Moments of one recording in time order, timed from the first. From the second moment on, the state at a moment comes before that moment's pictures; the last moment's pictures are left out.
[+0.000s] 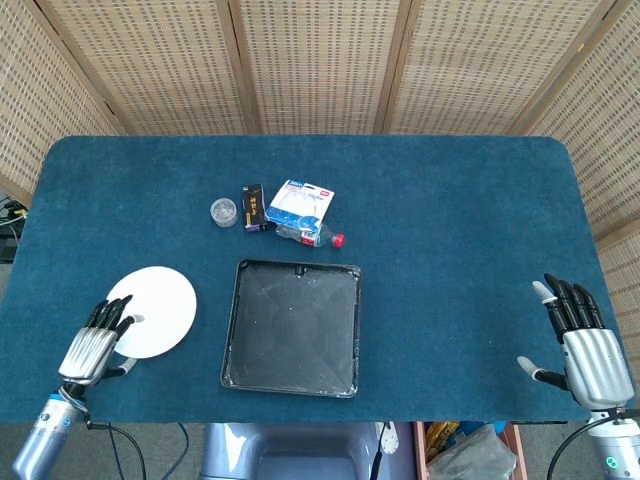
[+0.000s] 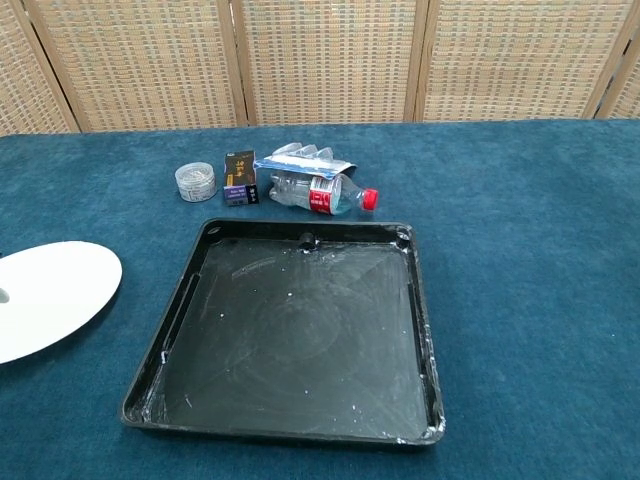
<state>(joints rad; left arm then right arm) -0.21 -1.55 0.05 -1.05 1.57 1.29 -0.14 0.08 -1.05 0.06 -1.76 -1.61 1.54 -0.03</state>
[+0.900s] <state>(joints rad) -0.24 -1.55 -0.02 -1.07 1.56 1.35 -0.22 0.08 -1.05 0.06 -1.76 -1.61 1.54 -0.04</state>
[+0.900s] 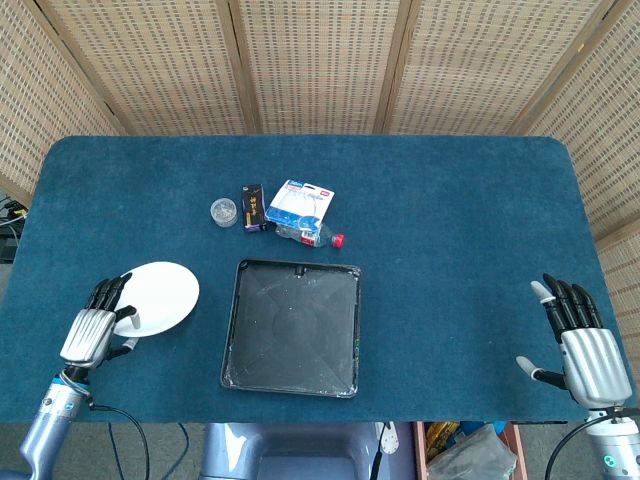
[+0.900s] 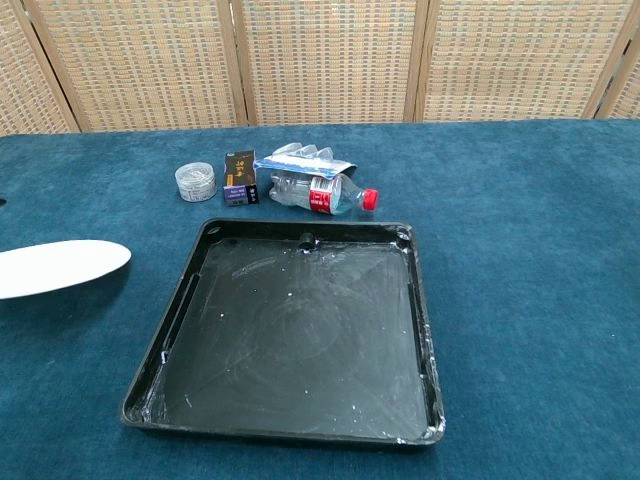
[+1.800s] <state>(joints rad) -0.49 -1.47 -0.06 -1.36 1.89 1.43 -0.13 0.09 -1.06 0.06 -1.76 -1.60 1.52 -0.07</state>
